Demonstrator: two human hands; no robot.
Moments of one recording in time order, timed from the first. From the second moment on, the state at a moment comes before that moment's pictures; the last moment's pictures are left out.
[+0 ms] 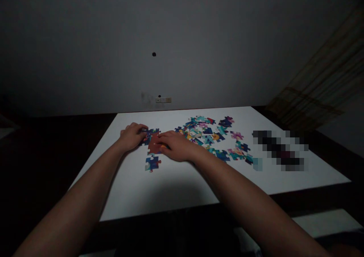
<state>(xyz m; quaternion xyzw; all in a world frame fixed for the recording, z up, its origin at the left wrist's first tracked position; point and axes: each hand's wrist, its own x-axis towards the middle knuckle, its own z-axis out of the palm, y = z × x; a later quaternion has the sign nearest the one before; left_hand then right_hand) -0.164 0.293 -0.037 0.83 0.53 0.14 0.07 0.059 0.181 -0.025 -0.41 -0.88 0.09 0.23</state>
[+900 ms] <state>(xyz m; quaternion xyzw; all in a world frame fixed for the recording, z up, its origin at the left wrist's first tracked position) -0.163 0.287 -0.038 0.81 0.56 0.14 0.05 0.056 0.181 -0.026 -0.42 -0.87 0.10 0.23</state>
